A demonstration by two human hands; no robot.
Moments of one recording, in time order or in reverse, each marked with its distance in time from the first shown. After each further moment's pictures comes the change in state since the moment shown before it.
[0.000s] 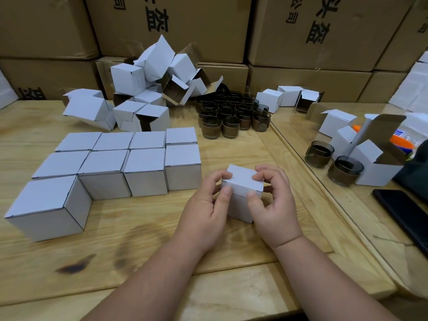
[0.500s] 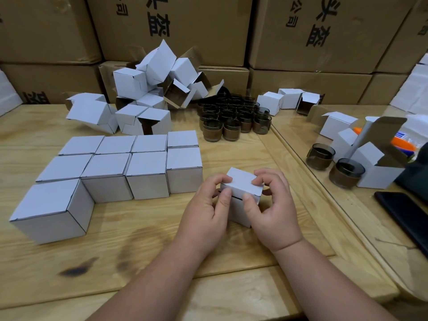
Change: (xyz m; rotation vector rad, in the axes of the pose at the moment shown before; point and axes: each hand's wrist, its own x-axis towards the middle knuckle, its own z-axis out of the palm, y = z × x) left_hand 0.000 -0.001 0.000 0.029 0.034 -0.041; right_hand -0.001 0.000 0.001 -0.064 -0.008 -0.057
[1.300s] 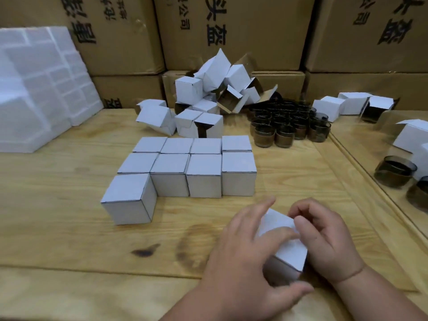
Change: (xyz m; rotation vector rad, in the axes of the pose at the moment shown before) left_hand -0.073 0.025 -0.041 0.510 -0.063 0.388; right_hand -0.010 -0.005 0.003 0.211 -0.312 -0.038
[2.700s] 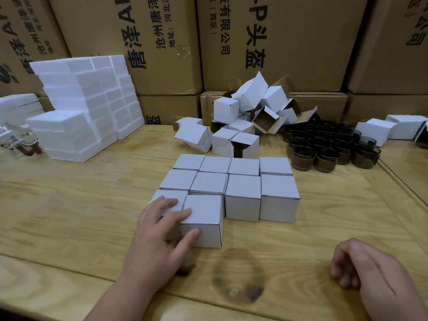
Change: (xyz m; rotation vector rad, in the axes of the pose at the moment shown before) left_hand -0.050 -0.141 -0.118 0.301 0.305 -0.413; right_hand 0.001 0.002 0.006 -0.063 0.005 0.245
